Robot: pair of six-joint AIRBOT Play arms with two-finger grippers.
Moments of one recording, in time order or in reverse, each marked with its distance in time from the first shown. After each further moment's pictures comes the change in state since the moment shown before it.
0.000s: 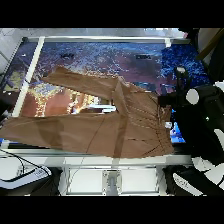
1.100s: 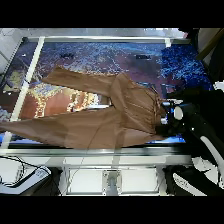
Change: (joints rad) left arm 0.138 0.146 -0.051 0.427 -0.114 -0.147; right arm 0.001 0.000 -0.381 0.031 0.291 -0.054
